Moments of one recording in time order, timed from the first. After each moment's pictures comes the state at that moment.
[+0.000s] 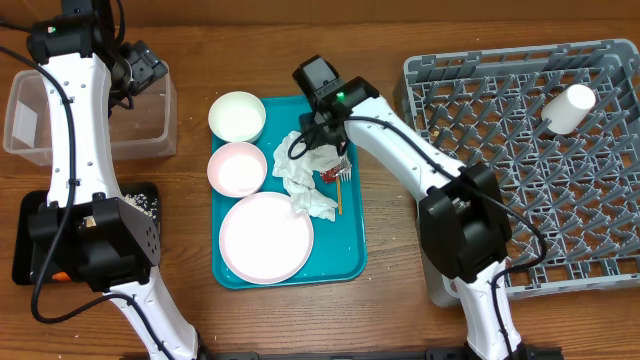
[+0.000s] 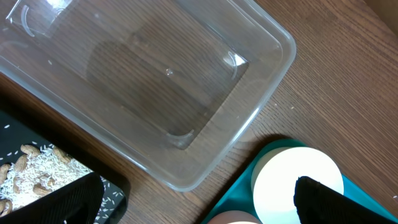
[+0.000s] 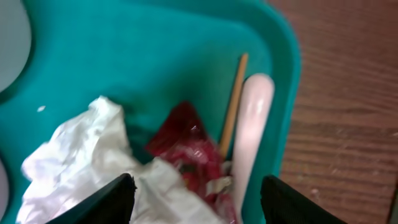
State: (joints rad) left arm 0.19 2.09 2.18 -1.29 -0.11 -0.56; right arm 0.57 2.25 1.94 -0.91 0.13 0.32
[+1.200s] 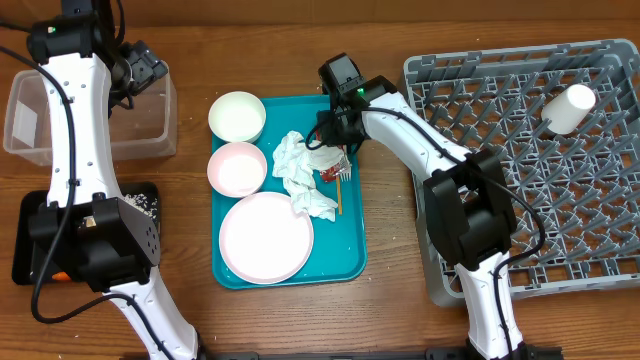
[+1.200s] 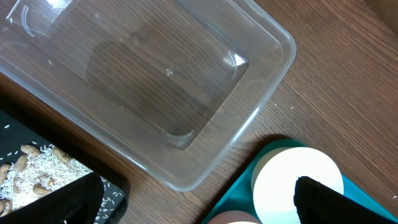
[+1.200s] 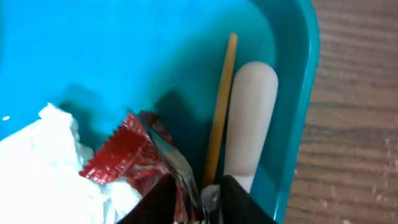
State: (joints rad) left arm 0.19 2.09 2.18 -1.29 -0.11 -0.56; right arm 0.49 2.30 1.88 -0.84 -0.07 0.33
